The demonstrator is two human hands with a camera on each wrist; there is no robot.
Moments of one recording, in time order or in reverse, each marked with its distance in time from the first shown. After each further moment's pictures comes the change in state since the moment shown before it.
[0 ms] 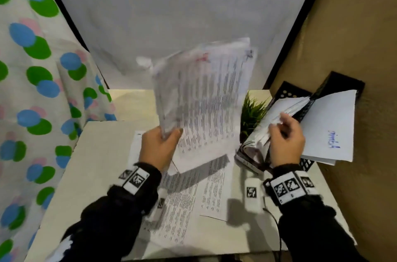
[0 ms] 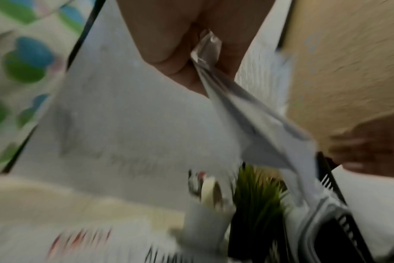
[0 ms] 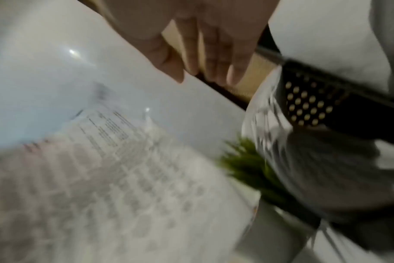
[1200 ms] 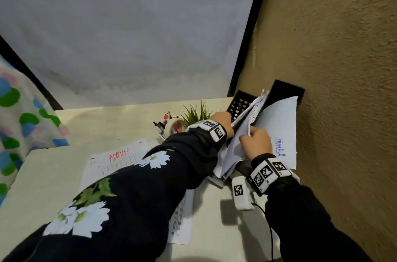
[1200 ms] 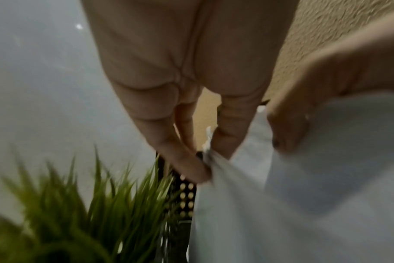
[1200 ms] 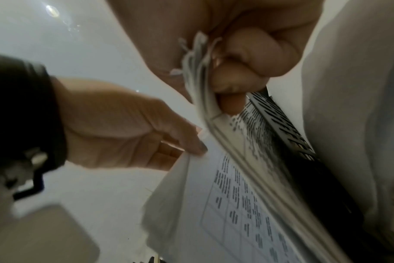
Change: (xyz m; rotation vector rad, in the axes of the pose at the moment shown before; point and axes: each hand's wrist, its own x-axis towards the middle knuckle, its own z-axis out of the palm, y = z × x) left_hand 0.055 0.104 0.254 0.872 -0.670 0.255; right_hand 0.090 0.019 -0.043 -0.514 -0.226 0.135
